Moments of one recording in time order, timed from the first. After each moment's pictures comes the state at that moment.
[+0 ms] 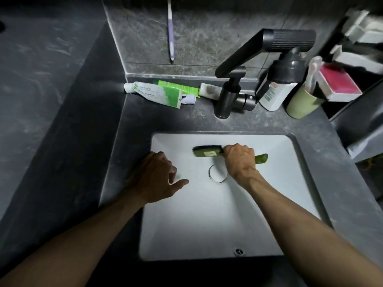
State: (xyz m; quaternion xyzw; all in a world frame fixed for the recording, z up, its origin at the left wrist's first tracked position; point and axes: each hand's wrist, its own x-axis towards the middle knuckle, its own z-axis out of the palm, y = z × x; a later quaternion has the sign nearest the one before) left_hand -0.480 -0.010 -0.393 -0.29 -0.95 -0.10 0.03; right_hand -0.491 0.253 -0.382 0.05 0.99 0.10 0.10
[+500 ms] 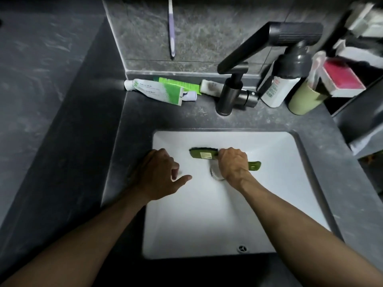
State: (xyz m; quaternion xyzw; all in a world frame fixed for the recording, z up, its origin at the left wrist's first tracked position) left_hand -0.480 -0.008 -0.389 -0.28 -0.95 -0.13 0.05; right_hand -0.489 0.230 -0.393 0.06 0.99 0.06 0.14
